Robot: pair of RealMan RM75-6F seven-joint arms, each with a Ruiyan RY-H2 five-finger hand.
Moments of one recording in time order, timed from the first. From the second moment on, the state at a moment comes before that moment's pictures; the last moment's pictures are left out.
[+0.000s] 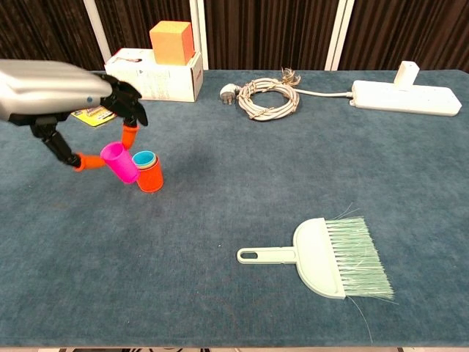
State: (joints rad) left arm -0.81 -1.19 -0.02 -1.78 1.26 0.87 0.41; right arm 0.04 -1.17 0.17 -1.53 -1.26 1.44 0.00
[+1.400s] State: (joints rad) left arm -0.88 -1.30 -0.07 -1.61 1.14 0.79 0.38; right arm 0.05 -1.18 0.17 -1.53 -1.26 1.43 0.00
